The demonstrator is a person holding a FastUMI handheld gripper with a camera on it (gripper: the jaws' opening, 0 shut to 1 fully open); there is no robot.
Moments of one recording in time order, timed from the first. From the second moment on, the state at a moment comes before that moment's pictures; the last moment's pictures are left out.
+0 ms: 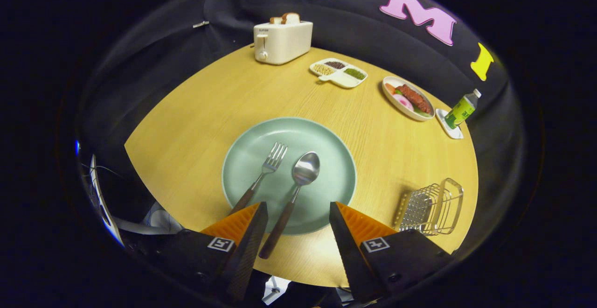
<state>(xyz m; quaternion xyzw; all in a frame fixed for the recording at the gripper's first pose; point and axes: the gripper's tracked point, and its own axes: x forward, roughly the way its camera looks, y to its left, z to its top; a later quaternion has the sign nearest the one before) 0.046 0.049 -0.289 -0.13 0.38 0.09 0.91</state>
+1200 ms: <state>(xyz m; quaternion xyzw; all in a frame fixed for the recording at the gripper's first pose) 0.069 0.044 -0.310 0.03 0.48 0.11 0.87</state>
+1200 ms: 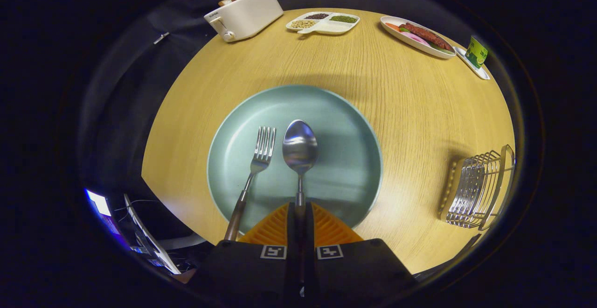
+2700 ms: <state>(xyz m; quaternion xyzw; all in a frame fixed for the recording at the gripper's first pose) 0.007 -0.186 -0.238 0.02 0.60 0.12 0.79</state>
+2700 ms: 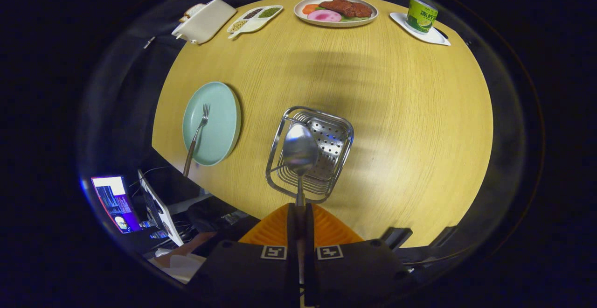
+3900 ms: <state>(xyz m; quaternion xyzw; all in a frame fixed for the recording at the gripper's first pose) 0.038 -0.119 -0.044 0.08 0.24 0.08 0.96</state>
